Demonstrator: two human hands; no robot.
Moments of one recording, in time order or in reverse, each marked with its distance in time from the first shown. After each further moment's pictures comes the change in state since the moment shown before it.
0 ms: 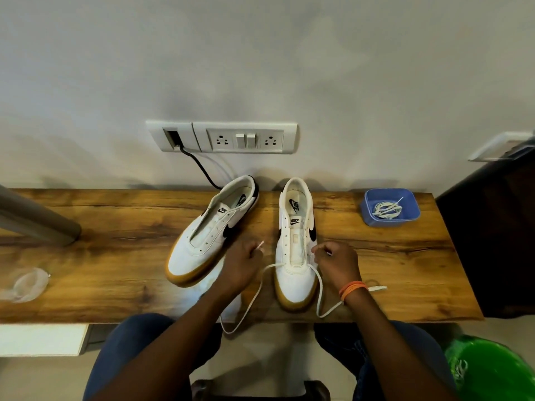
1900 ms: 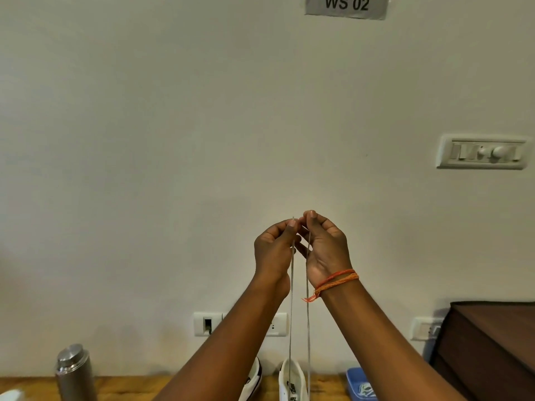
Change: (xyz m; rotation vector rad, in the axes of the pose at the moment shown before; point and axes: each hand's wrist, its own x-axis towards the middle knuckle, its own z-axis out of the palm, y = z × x) left_hand -0.184 0.370 -0.185 -0.999 0.214 0.588; right_hand -0.212 -0.359 -0.209 1.207 0.116 -0.591
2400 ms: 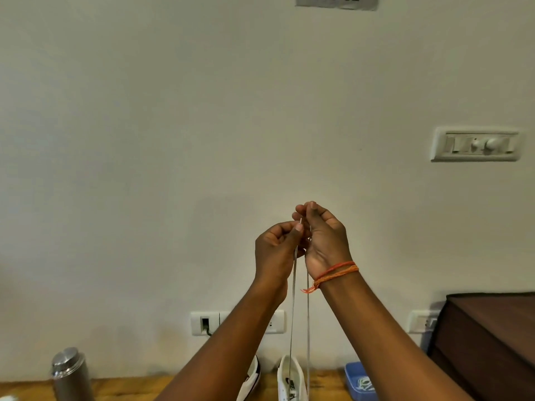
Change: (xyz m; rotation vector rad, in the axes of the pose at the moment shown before) left_hand -0.006 -0.013 0.004 0.106 -0.112 0.103; right_hand 0.008 -0.007 -0.006 0.008 -0.012 -0.026
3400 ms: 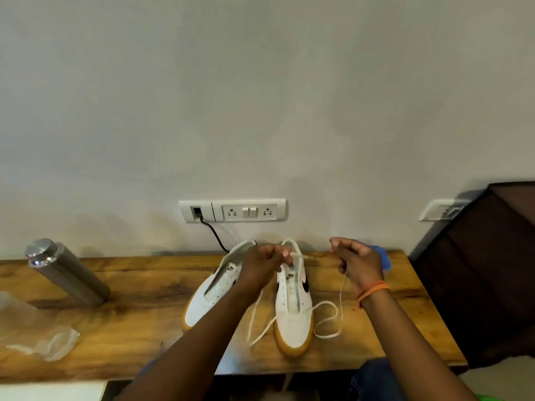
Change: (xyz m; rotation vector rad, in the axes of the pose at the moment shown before) left_hand -0.056 -0.261 -0.109 0.411 -0.130 -0.553; right_hand -0.005 0.235 -0.240 -0.550 0.199 0.426
